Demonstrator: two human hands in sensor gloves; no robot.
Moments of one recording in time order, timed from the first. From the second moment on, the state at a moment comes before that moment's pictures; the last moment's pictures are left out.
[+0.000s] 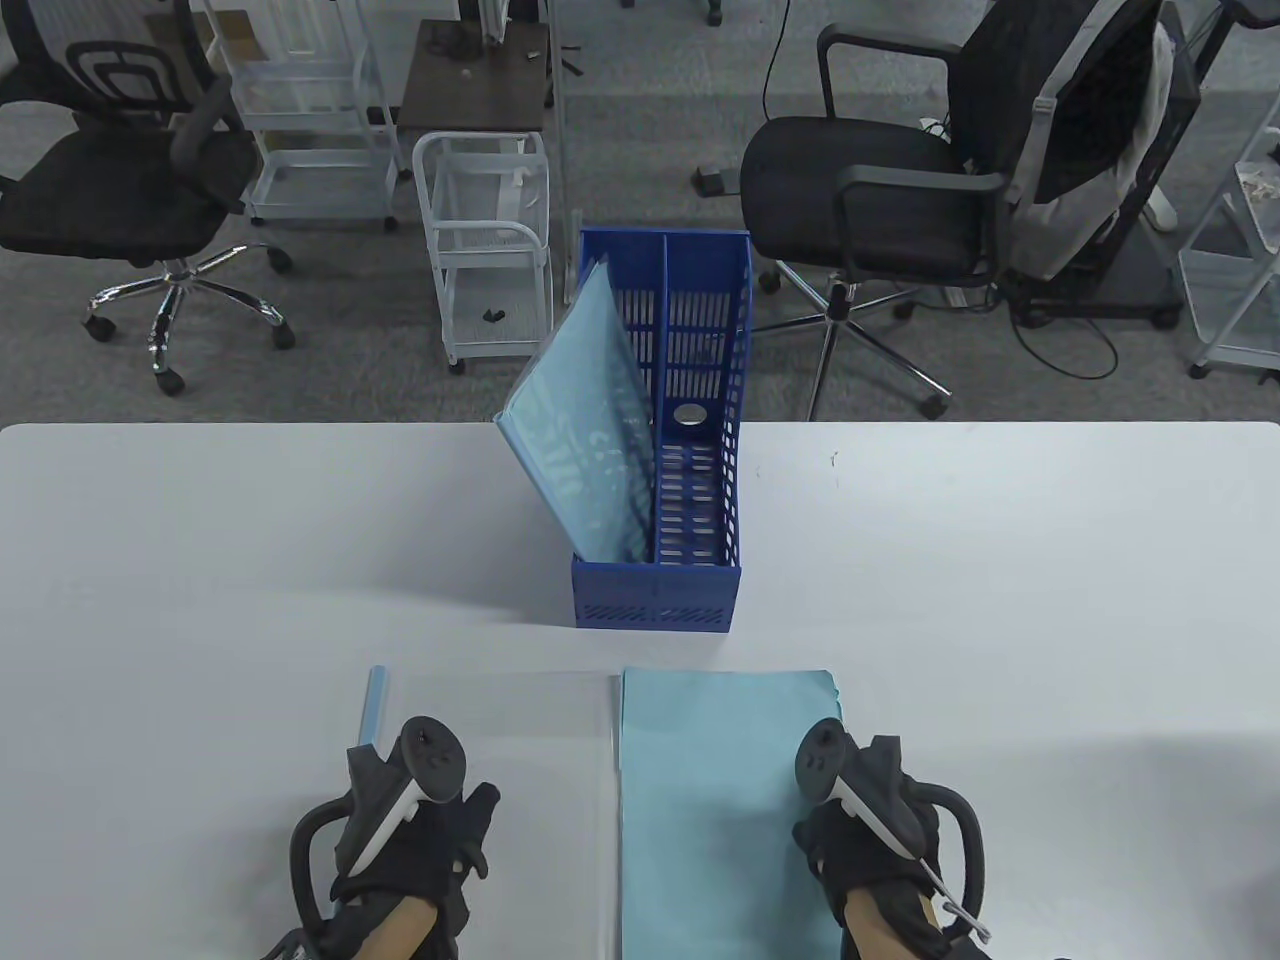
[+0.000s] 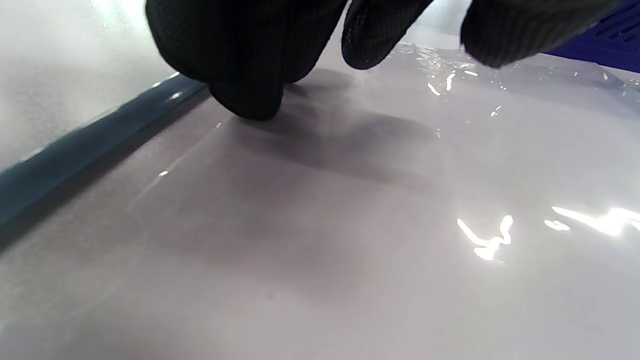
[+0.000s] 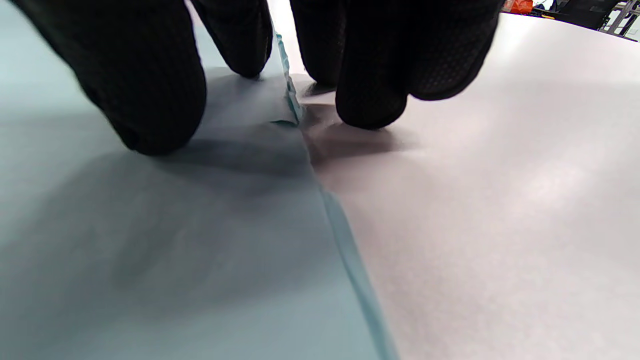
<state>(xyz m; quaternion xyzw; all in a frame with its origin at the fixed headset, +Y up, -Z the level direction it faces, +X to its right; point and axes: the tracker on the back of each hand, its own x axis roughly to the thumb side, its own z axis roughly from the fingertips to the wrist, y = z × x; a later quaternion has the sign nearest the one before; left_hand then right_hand) -0.218 -0.742 -0.250 -0.22 0.14 0.08 0.96 0.167 -0.750 -0.261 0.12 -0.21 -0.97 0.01</state>
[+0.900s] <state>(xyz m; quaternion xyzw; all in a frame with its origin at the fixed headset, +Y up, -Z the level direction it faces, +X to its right) -0.209 -0.746 -0.250 -0.26 0.03 0.25 0.93 0.167 -0.750 -0.264 0.11 -0.21 -0.97 0.01</state>
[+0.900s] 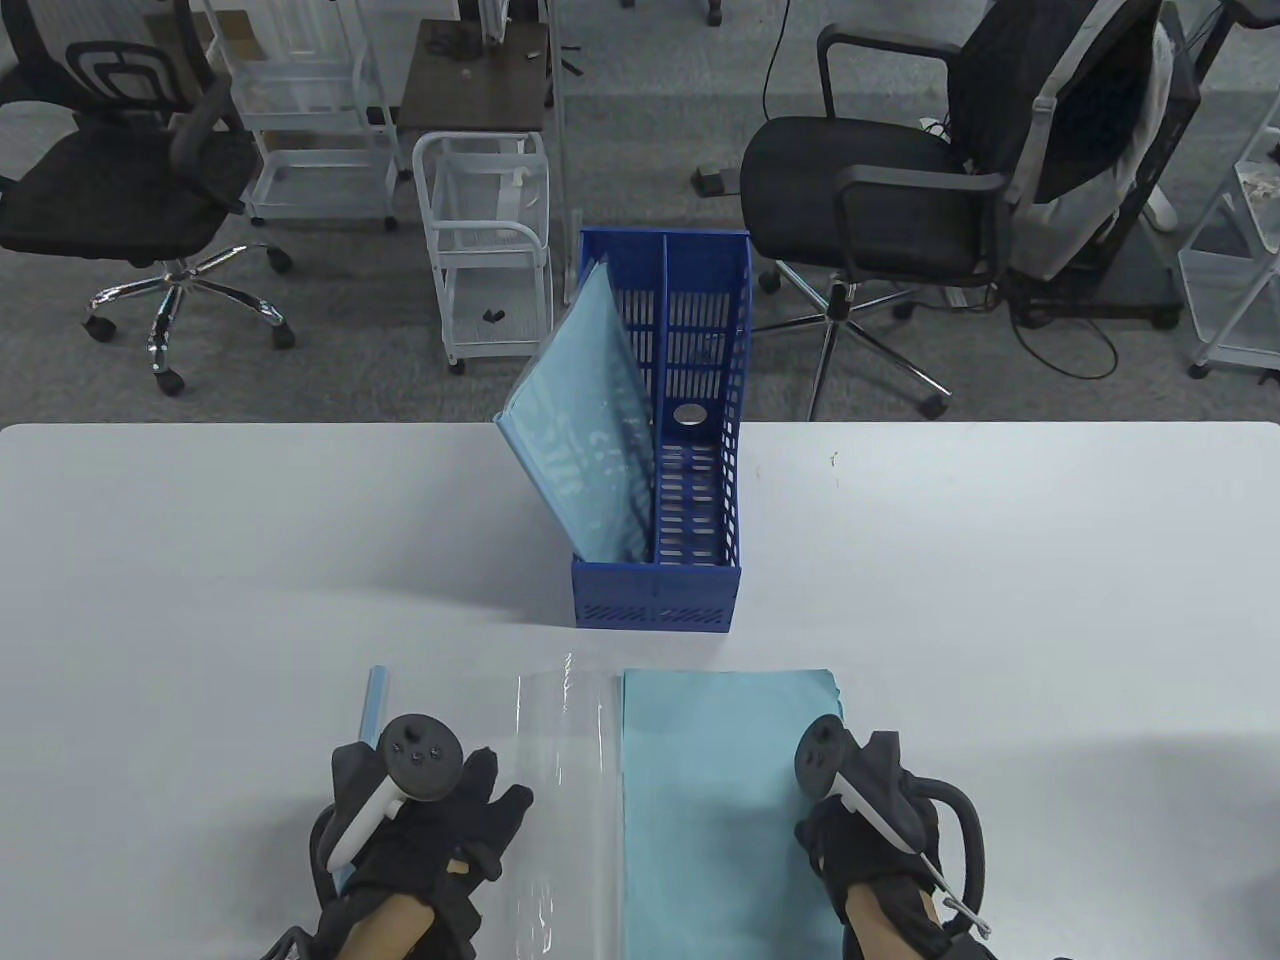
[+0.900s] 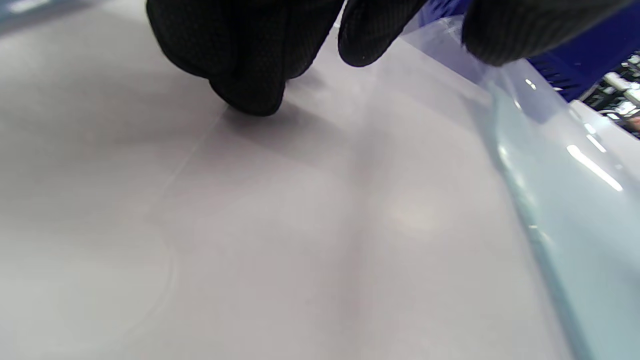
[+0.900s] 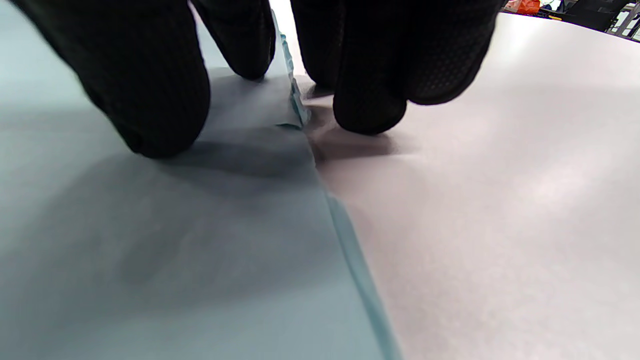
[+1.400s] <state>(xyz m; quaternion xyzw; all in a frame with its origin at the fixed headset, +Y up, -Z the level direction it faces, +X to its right) -0.163 -0.779 -0.250 -0.35 -0.09 0.48 0.80 0.166 -0.750 -0.265 0.11 -0.21 -0.97 0.02</state>
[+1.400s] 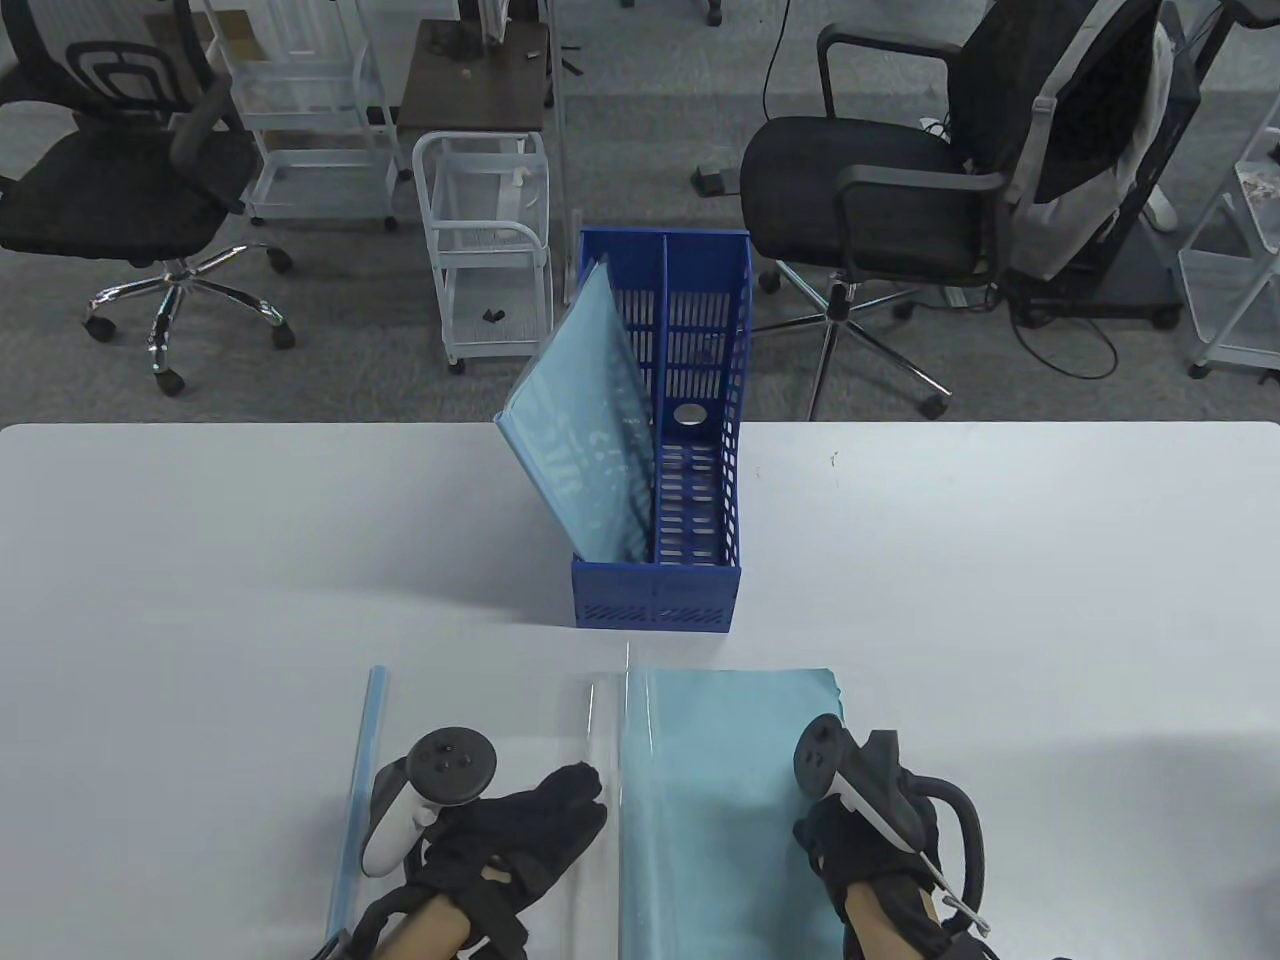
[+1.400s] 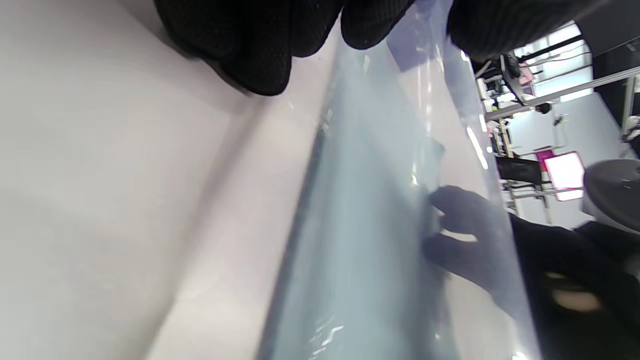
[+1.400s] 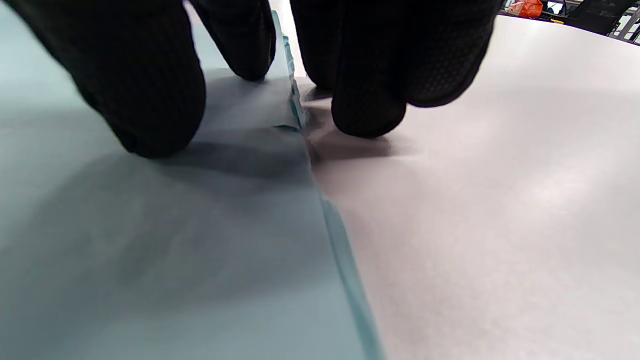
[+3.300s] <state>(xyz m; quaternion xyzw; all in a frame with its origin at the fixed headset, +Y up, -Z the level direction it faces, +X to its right) -0.071 -0.764 -0.258 -0.20 0.11 0.31 0.92 0.232 -0.745 -0.272 0.09 -0.23 -0.93 -0.28</state>
